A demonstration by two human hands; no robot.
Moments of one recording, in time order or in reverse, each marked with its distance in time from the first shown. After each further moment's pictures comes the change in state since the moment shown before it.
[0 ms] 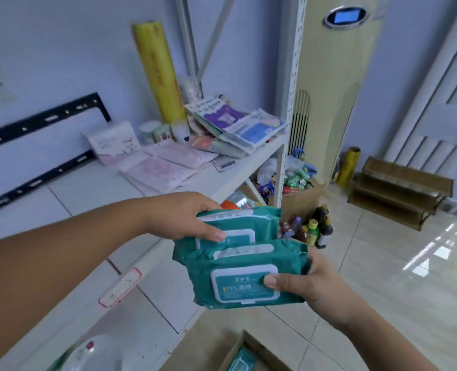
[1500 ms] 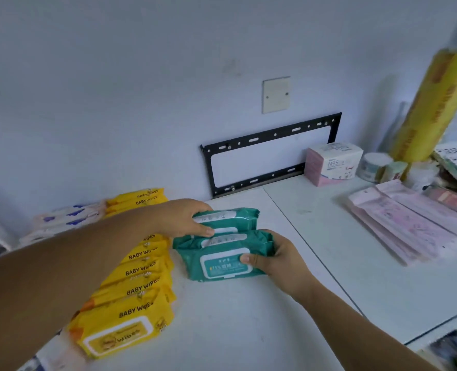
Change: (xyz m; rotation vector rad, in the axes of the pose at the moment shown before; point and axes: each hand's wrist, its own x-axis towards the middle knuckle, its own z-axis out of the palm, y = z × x) left_hand -0.313 -0.422 -0.095 -0.102 0.369 -0.536; right_hand 0.304 0.103 0.445 -0.245 -0.326 -0.038
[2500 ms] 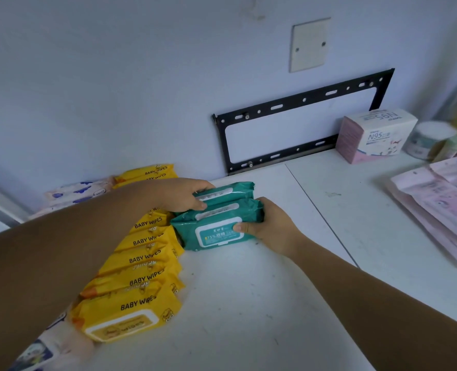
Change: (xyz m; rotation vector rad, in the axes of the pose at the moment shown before) left_hand 0.040 -0.038 -0.008 0.046 -0.118 -0.179; right_hand 0.087 0.012 0.013 -0.393 -0.091 0.056
